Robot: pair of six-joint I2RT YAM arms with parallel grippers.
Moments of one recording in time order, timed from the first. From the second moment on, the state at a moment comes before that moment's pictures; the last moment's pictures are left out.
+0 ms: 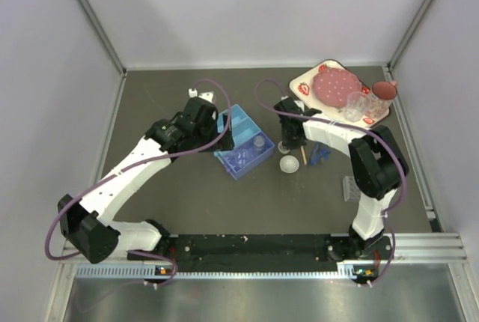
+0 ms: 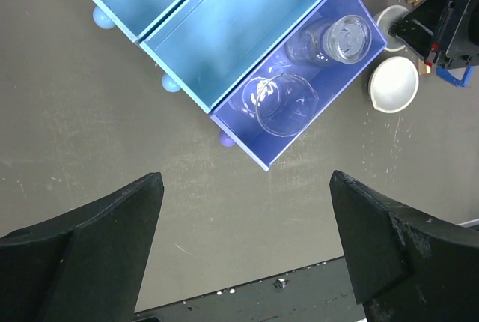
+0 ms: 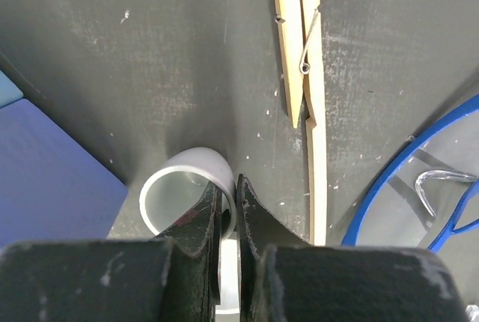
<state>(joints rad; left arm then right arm) -0.63 1.28 1.23 -0.81 -0.12 -0.57 0.56 1.83 1.25 -0.57 0.24 0.50</state>
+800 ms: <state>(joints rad) -0.62 1.16 1.18 -0.79 -0.13 -0.55 0.66 1.88 1.81 -0.78 0.28 0.39</state>
